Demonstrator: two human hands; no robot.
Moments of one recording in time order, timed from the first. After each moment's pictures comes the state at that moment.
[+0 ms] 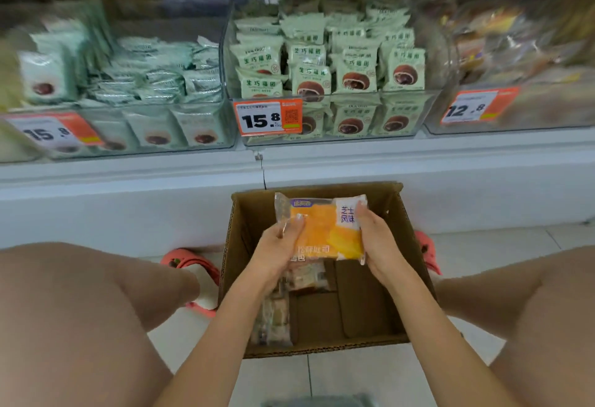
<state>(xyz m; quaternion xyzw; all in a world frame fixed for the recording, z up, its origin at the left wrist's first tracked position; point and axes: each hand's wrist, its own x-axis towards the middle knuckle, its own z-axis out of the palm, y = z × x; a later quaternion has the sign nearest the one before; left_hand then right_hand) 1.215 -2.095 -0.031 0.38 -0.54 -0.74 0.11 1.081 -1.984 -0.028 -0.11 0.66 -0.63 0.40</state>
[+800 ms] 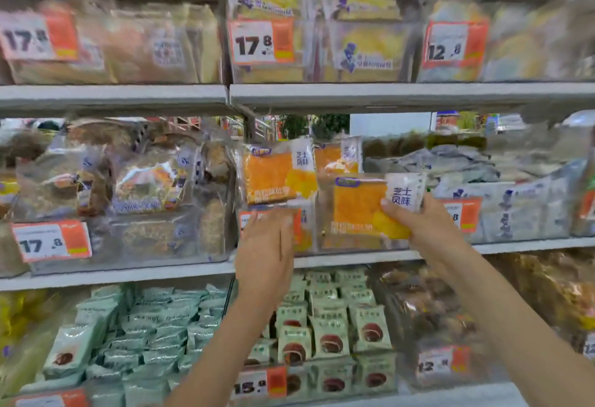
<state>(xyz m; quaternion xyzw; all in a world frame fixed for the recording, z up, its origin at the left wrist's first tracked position) 1.101 -2.179 0.297 0.16 -0.82 -0.06 0.54 0.937 -2.015 0.344 -0.34 0.62 -0.71 0.08</state>
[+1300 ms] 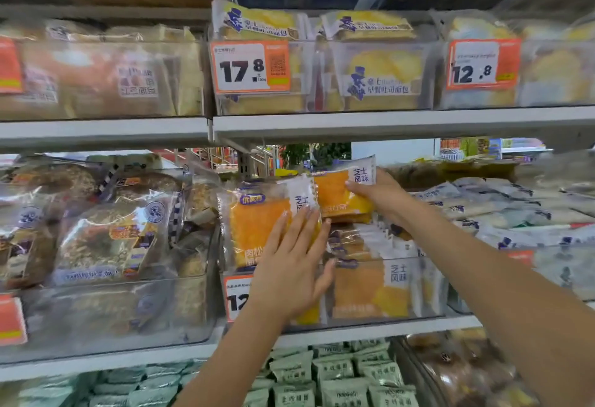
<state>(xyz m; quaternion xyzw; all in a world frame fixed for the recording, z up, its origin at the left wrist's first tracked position) 1.014 -2.244 0.331 0.14 -0.87 0.28 0.39 0.812 -2.169 0.421 -0.39 0.69 -0.60 0.06</state>
